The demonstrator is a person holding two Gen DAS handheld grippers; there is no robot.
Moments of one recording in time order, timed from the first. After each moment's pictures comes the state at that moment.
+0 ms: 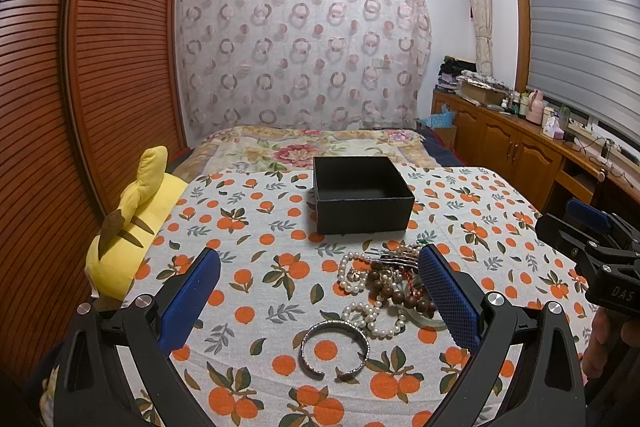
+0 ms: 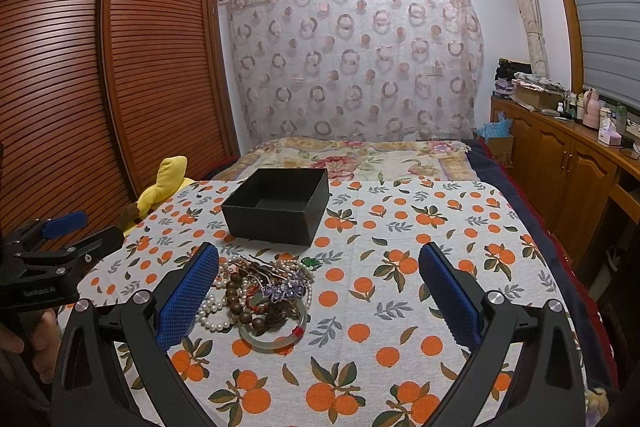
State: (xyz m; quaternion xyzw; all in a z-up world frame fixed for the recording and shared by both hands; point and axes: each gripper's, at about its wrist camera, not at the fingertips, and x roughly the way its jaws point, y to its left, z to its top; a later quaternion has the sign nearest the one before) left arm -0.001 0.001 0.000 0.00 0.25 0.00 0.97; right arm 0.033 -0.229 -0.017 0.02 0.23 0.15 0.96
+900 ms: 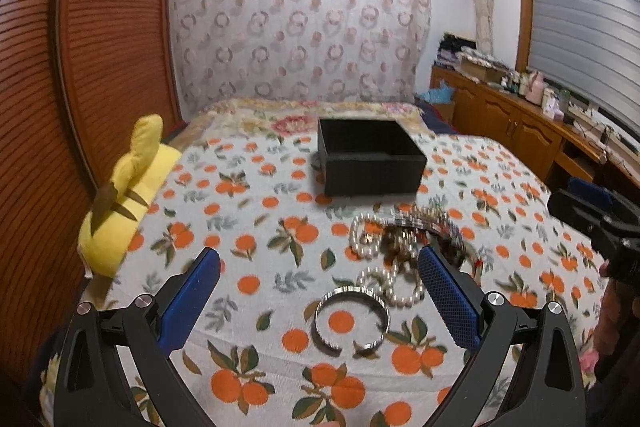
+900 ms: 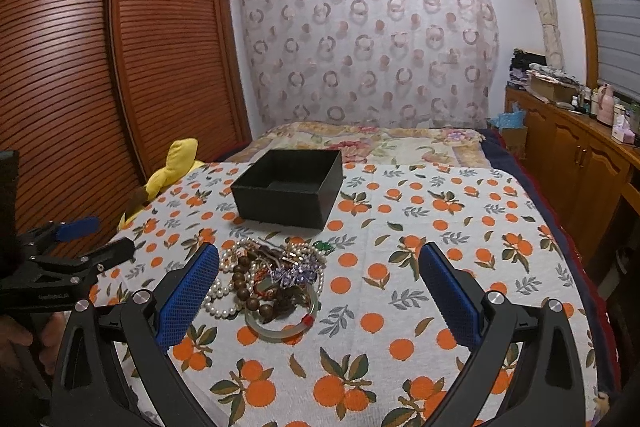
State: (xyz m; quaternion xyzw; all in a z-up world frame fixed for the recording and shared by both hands) left arm 0.003 0.013 -0.037 0.00 0.30 -0.02 0.95; right arm 0.041 -0.219 -0.033 0.02 0.25 0.18 0.95
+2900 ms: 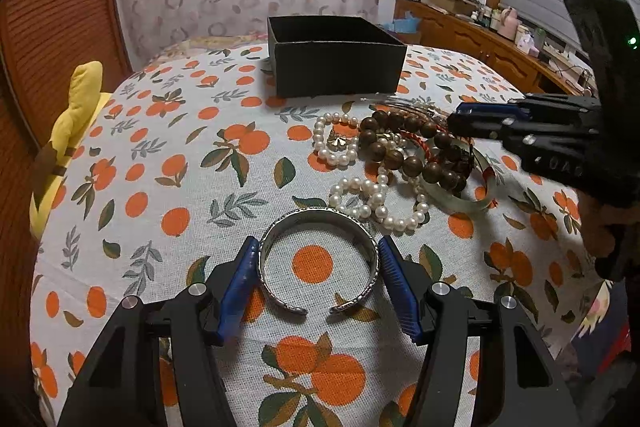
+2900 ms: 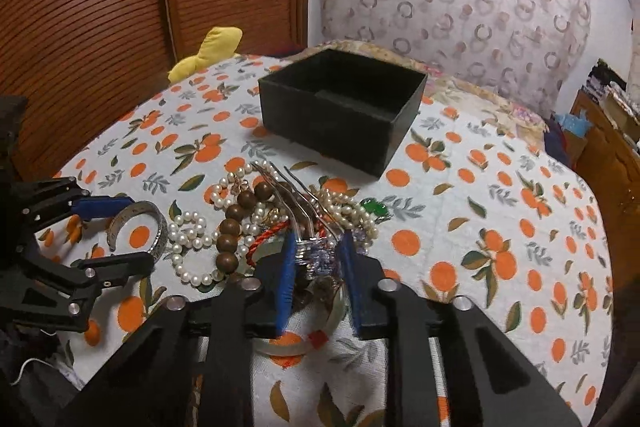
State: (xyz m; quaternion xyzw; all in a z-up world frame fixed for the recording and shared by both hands) left arm 0.032 0.000 -0.099 0.02 0.41 -0.09 0.91; right arm 0.117 -0.164 -0.089 -0.12 0.37 0.28 0.88
